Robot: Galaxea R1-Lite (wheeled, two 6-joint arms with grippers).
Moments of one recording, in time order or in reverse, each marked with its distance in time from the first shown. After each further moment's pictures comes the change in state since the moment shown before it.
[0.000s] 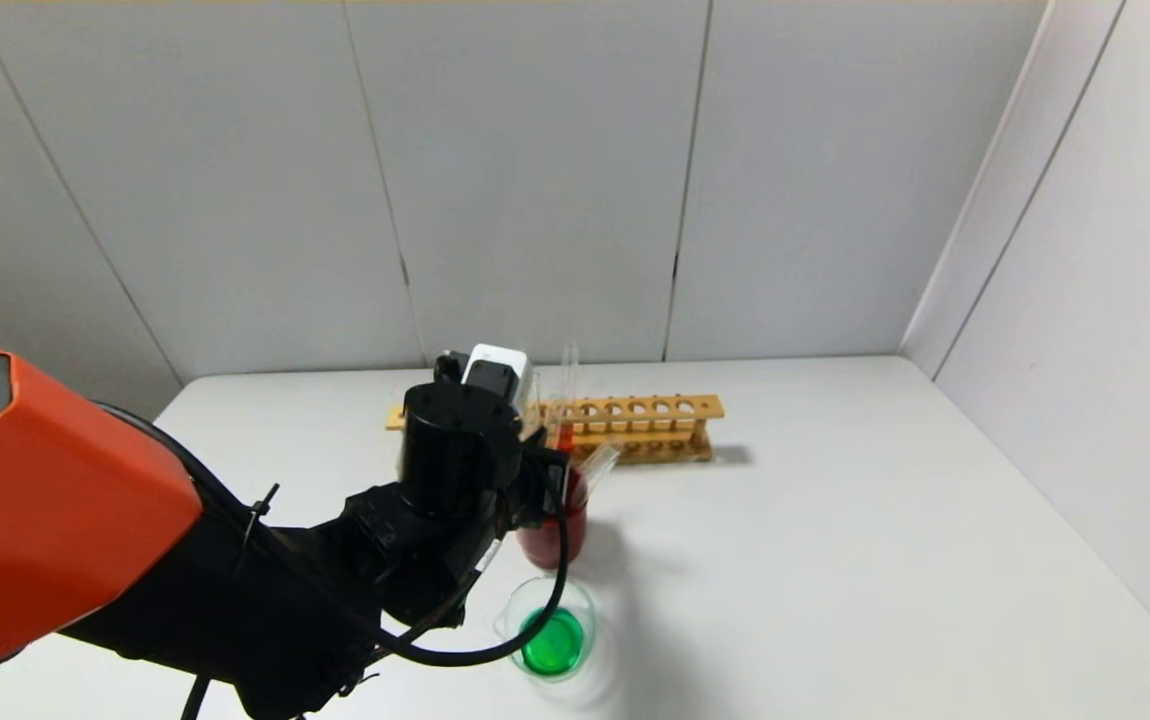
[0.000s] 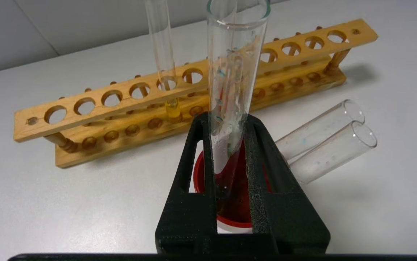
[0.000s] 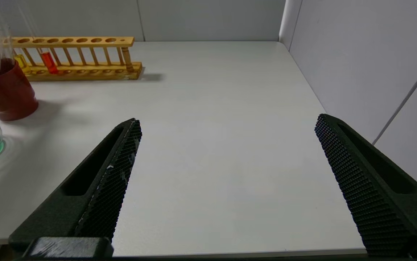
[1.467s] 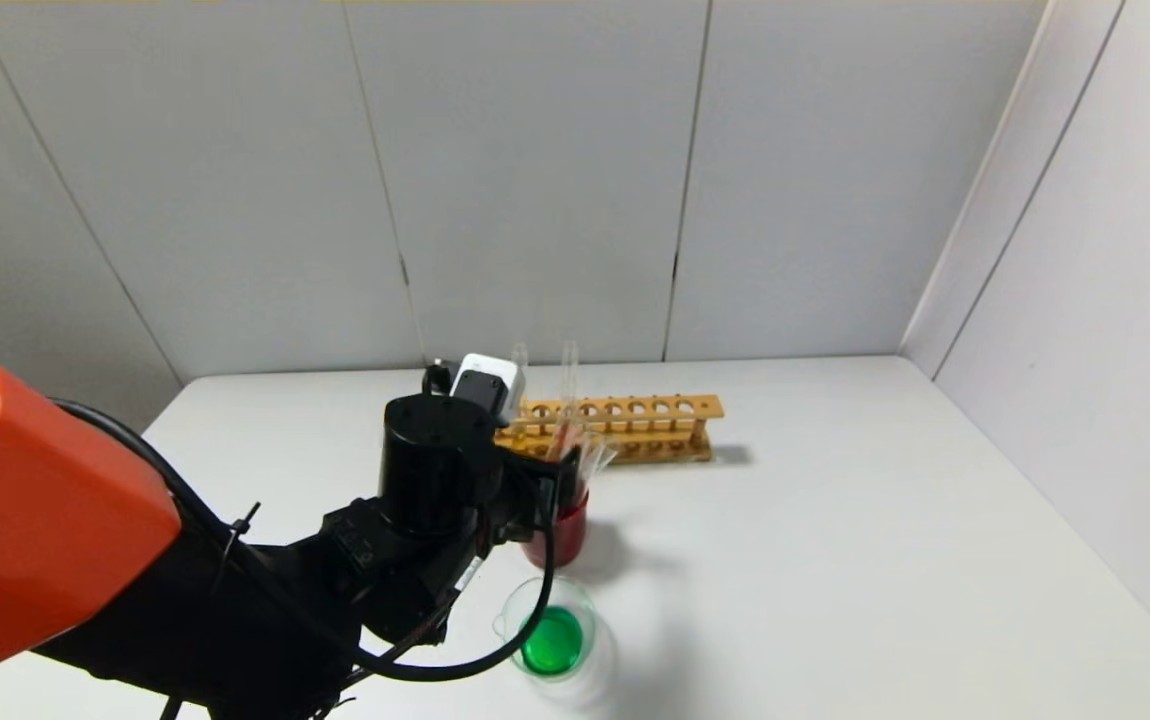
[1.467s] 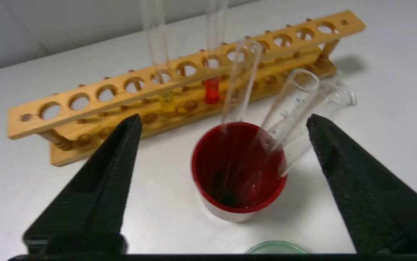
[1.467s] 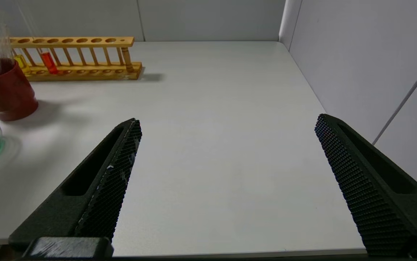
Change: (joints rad) left arm 0.007 -0.026 0.061 -0.049 -0.029 0.012; right arm 0.000 0.000 0.000 0.000 0.000 0.000
